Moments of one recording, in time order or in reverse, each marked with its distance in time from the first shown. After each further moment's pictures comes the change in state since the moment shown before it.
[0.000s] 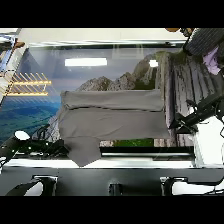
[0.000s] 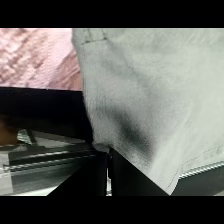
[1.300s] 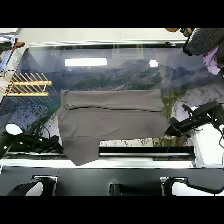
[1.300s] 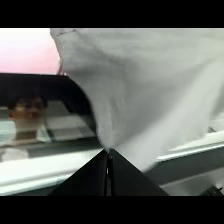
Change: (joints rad) left arm 0.002 0.095 0.161 0.100 -0.195 -0.063; right arm 0.032 0.150 -0.194 0.097 0.095 0.009
